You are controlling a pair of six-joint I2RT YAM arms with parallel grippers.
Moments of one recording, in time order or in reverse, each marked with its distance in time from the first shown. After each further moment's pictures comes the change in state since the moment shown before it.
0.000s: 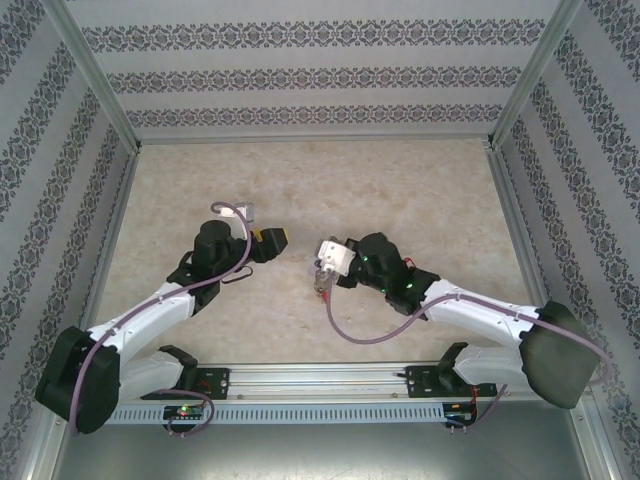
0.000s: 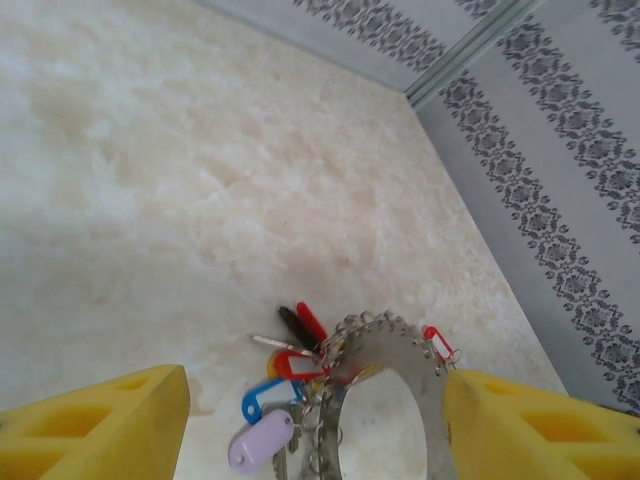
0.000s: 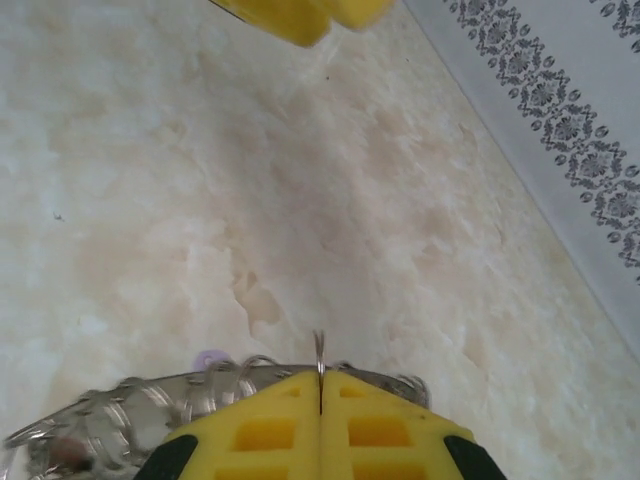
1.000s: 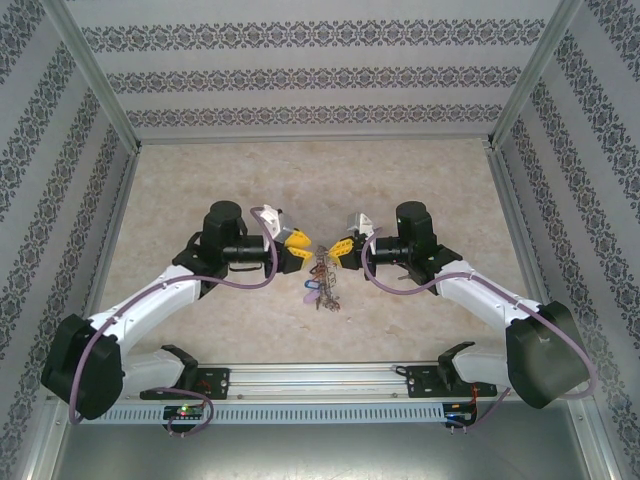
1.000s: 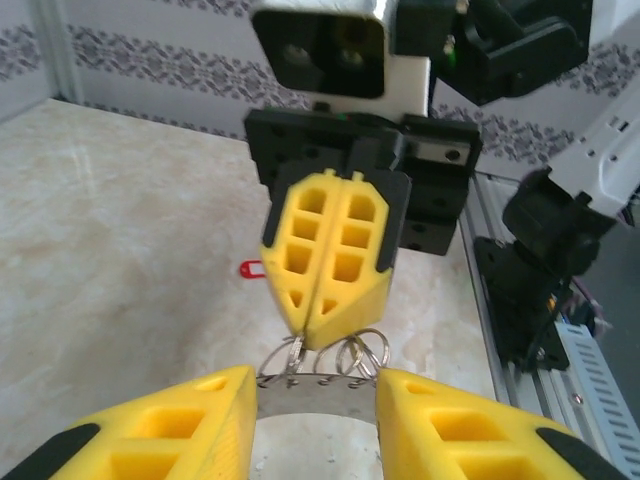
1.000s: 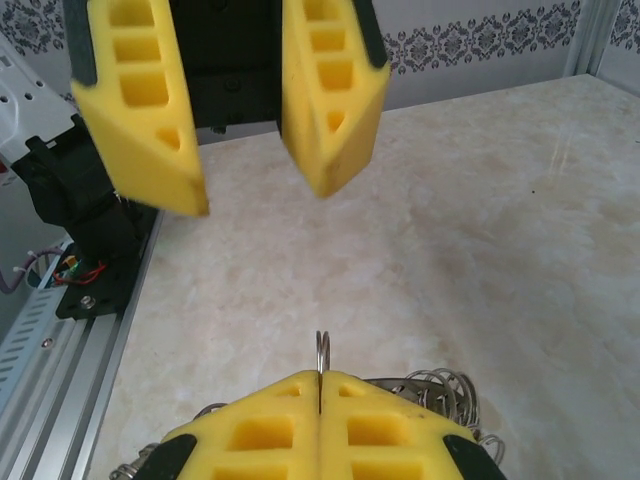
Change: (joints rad) left arm -0.055 0.103 0.204 -0.136 0.620 0.752; right arm -0.319 0.056 0.052 0.023 -0.890 0.275
